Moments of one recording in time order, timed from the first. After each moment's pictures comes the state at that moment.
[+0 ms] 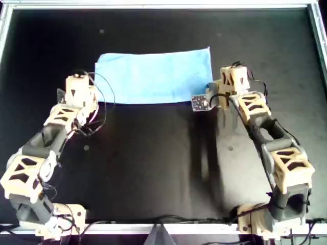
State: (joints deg) left arm -9.8 66.6 96.1 14.2 -2.9 4.9; right arm 15.4 52.5 72.1 34.0 -4.4 3.6
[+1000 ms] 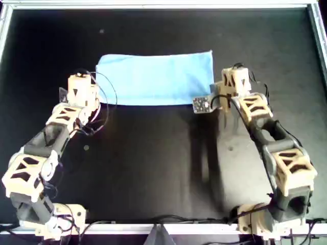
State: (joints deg) left arm -11.2 66.4 96.2 14.6 -3.3 4.5; right arm 15.1 56.7 79.3 34.0 -4.7 3.6
